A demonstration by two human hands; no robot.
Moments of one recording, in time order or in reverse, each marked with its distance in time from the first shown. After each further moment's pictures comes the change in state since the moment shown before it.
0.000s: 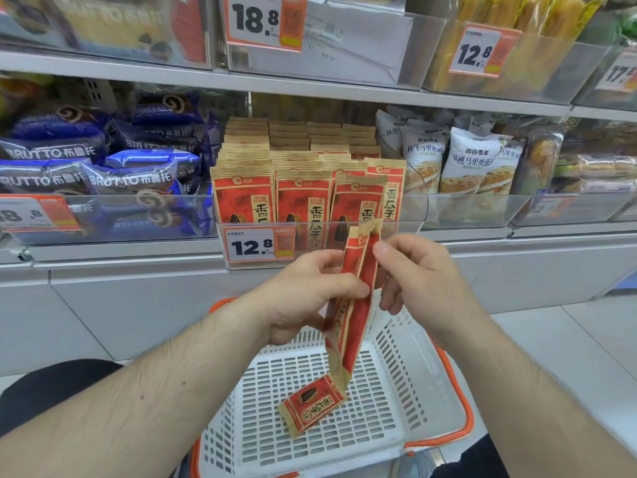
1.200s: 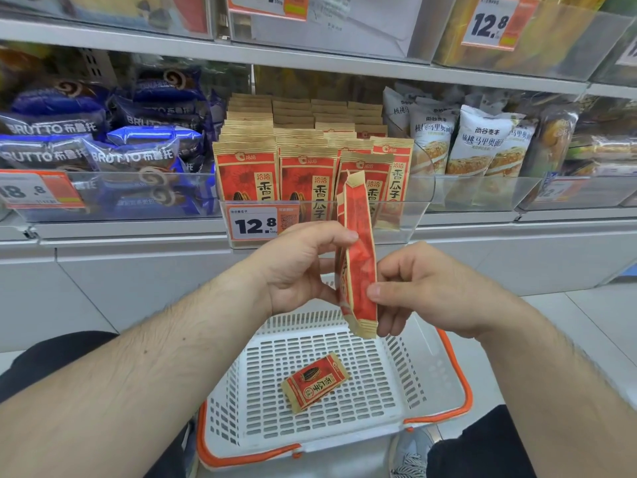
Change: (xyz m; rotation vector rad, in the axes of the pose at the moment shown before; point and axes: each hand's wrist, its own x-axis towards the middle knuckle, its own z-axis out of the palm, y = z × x) left_hand 0.003 0.004 -0.001 -0.343 0.003 0.021; right_hand -0.010 -0.004 -0.016 -0.250 -0.560 0.105
